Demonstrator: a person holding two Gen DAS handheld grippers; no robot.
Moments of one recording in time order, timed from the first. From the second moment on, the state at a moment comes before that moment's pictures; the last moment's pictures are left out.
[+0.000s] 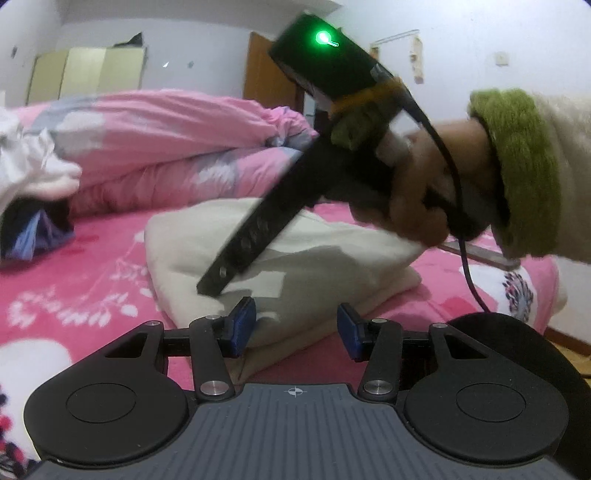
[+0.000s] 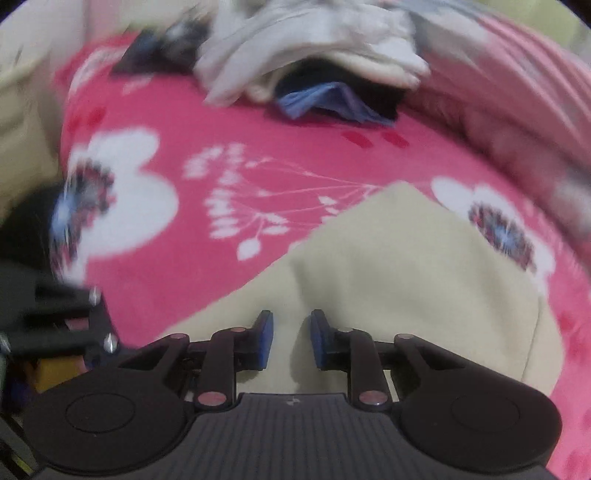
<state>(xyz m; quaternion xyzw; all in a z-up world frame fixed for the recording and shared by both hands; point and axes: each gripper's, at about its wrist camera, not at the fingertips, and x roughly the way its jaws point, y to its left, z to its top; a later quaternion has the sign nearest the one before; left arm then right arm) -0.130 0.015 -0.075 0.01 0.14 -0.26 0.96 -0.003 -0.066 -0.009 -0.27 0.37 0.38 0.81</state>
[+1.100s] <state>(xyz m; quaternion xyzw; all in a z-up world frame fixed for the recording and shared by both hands) 0.020 -0.052 0.011 0.08 0.23 -0.20 0.95 -0.095 -0.232 -0.038 -0.05 0.19 0.14 0.97</state>
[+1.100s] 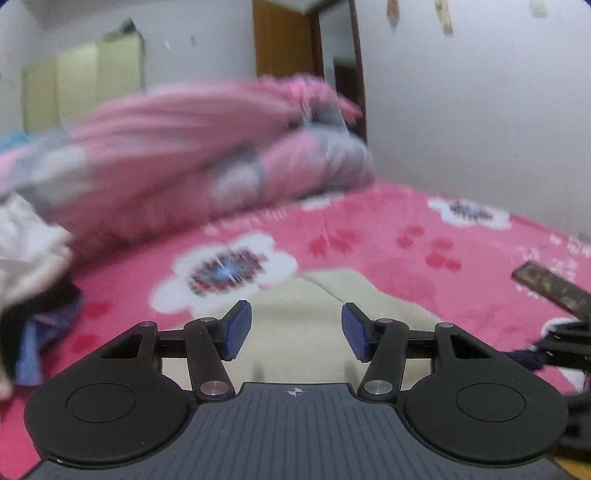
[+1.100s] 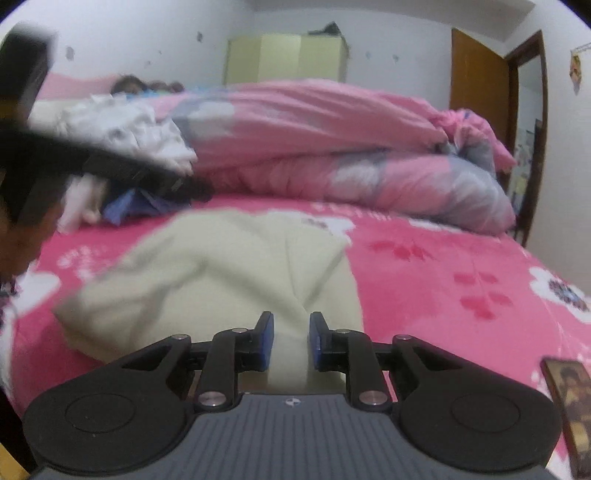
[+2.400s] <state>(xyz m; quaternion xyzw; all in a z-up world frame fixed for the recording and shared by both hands) 0.079 -0.092 -0.003 0.16 0.25 -0.19 0.94 -0.090 -0.278 -0.070 0.10 0.20 0.15 0.96</state>
